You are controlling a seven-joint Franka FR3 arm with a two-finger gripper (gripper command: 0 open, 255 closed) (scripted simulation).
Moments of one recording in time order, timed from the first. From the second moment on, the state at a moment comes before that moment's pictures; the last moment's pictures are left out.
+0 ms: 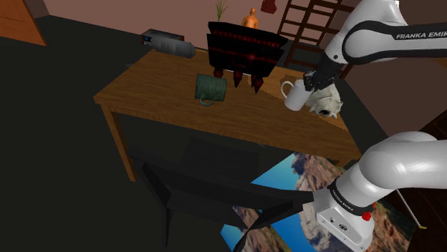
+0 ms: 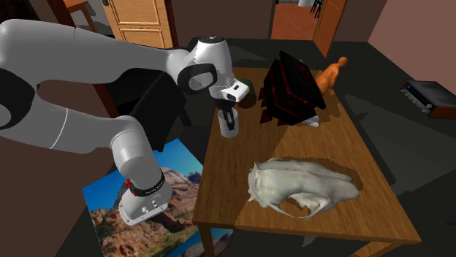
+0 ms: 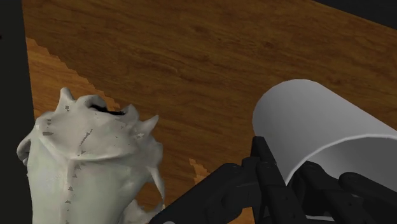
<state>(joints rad) -0.17 -0.76 -0.13 -2.73 -0.13 2.15 0.32</state>
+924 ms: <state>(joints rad) -0.17 -0.79 -0.11 -2.56 -0.11 1.94 0.31</state>
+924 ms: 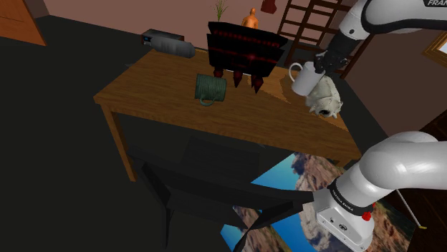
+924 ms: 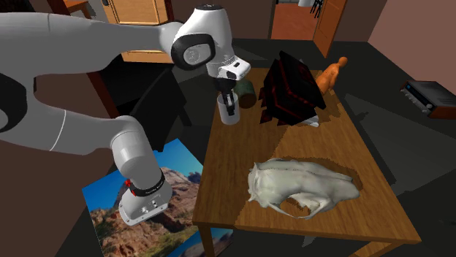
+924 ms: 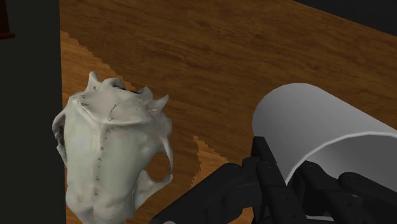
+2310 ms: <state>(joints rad) -0.06 -0.22 0.14 -2.03 -0.05 1.97 0.62</state>
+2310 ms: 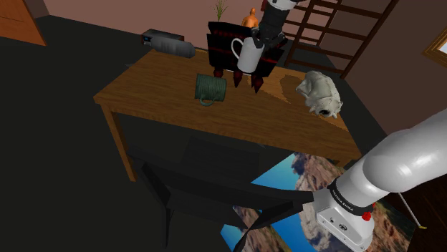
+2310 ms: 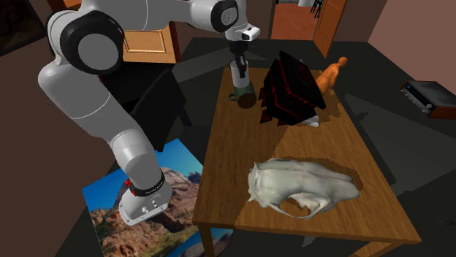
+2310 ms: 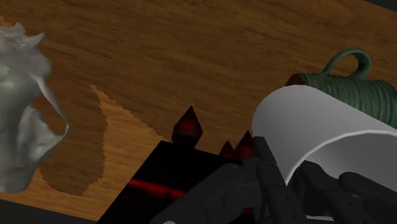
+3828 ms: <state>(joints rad) 0.03 0.25 0.23 -1.59 -0.17 1.97 0.84</state>
